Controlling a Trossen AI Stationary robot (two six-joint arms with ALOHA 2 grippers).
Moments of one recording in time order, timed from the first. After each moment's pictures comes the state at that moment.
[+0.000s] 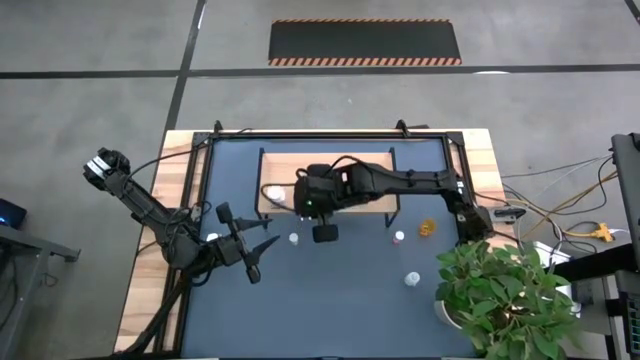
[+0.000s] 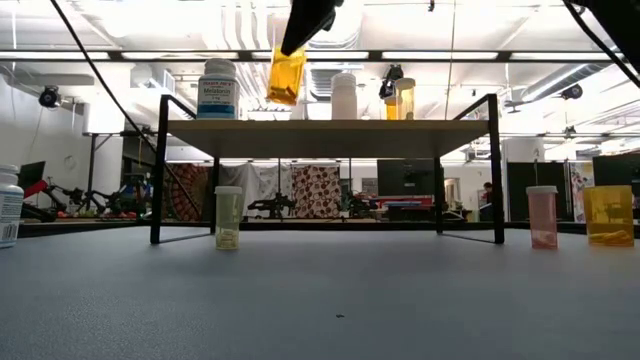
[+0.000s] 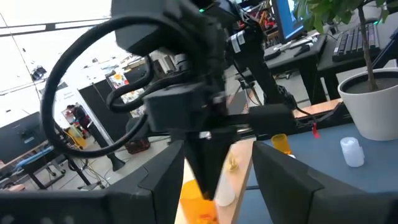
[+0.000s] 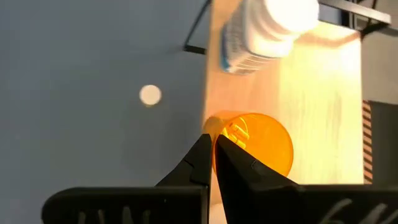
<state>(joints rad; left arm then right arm) -0.73 1.12 0.72 0.57 -1.15 0.54 0.05 2.14 2.35 -1.25 0.17 -0.15</state>
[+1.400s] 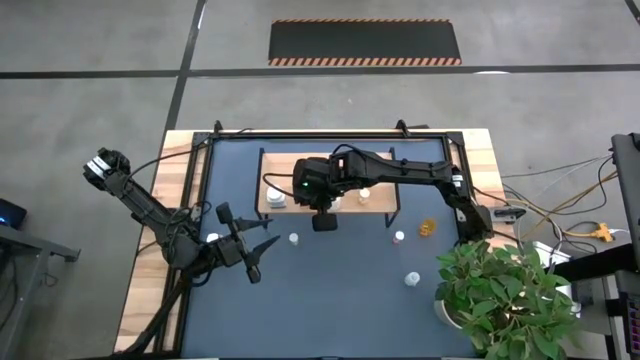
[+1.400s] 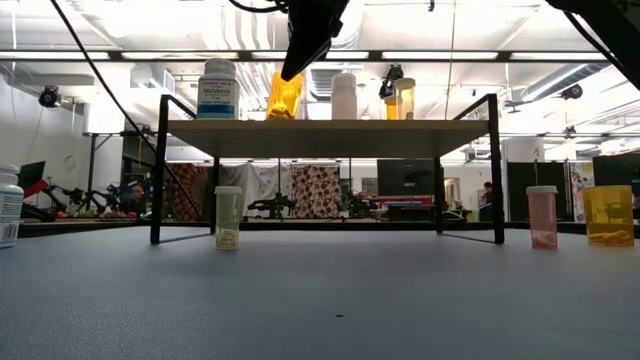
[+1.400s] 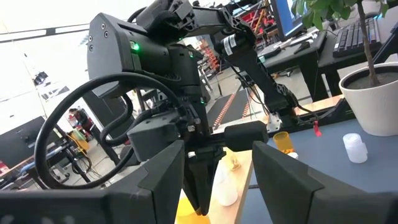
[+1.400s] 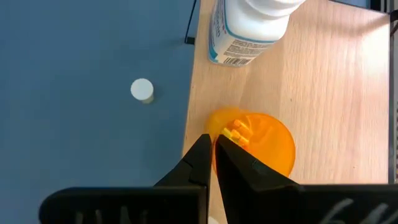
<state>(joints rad) -0.73 1.13 0.72 0.58 -1.15 0.57 -0.03 2.14 2.28 -1.19 0.02 -0.22</state>
